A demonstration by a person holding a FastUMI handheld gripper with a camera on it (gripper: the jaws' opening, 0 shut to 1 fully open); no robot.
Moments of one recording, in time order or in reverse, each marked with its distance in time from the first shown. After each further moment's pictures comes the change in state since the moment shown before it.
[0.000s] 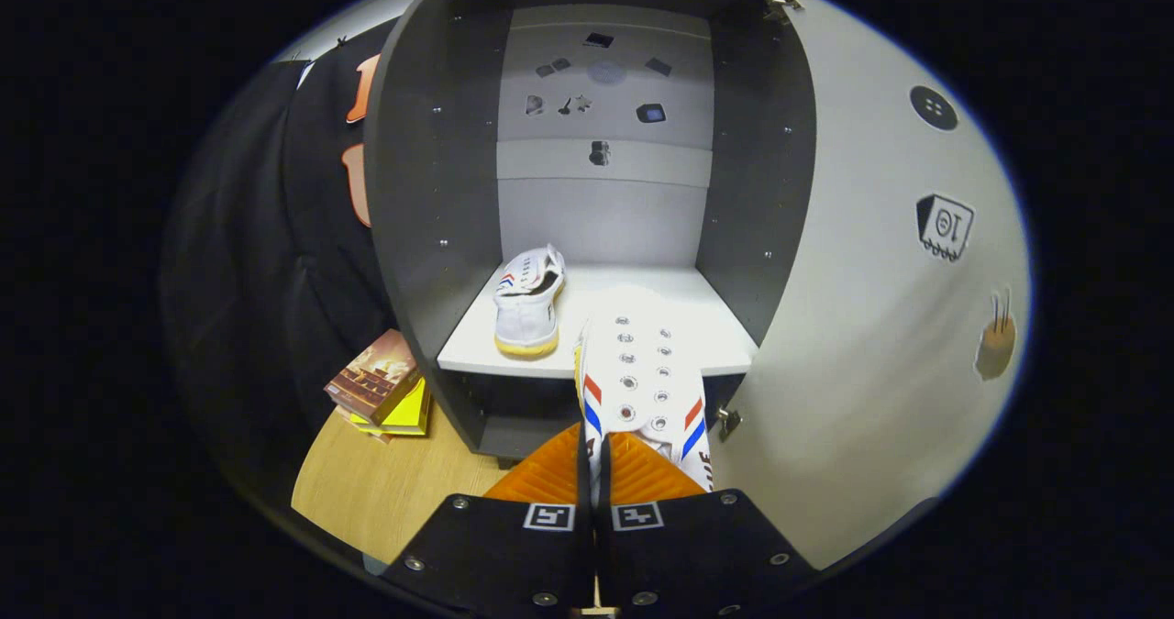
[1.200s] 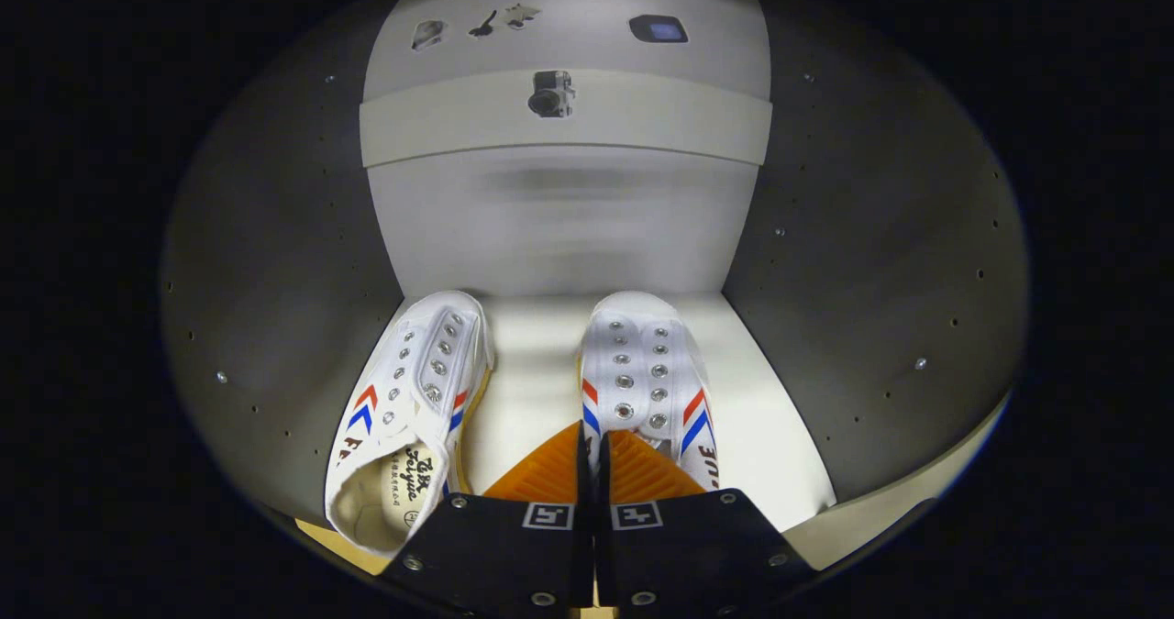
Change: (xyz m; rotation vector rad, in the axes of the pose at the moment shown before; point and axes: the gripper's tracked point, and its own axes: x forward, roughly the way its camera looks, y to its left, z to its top) arm 0.213 -0.012 0.063 0.063 0.173 -0.050
